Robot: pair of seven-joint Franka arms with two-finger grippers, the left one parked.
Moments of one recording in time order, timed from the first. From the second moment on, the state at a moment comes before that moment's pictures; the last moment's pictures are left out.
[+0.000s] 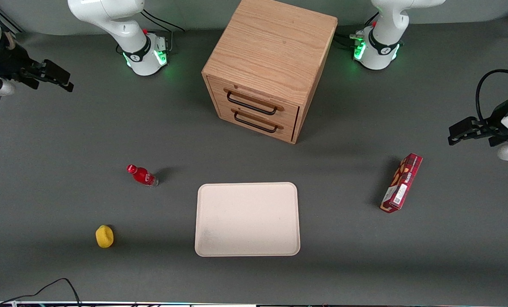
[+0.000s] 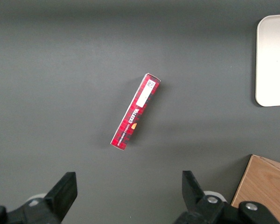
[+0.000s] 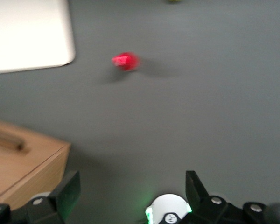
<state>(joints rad) 0.15 -0.21 -0.06 -1.71 0.10 1.43 0.11</state>
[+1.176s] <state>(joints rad) 0.17 0.42 0.50 -1.50 0.29 1.71 -0.34</state>
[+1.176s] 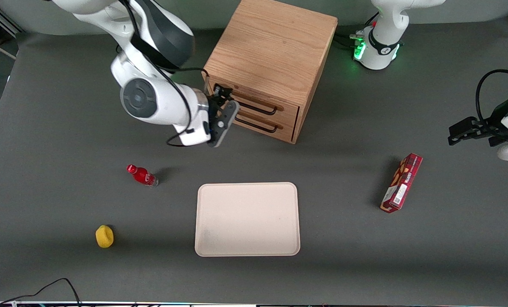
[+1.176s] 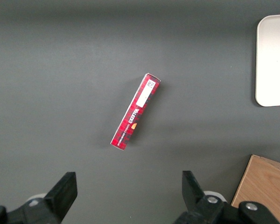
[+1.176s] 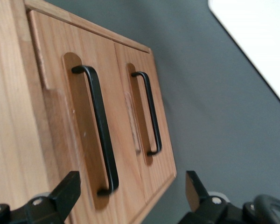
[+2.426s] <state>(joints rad) 0.21 0.57 0.57 -1.55 0.27 1.92 -0.35</state>
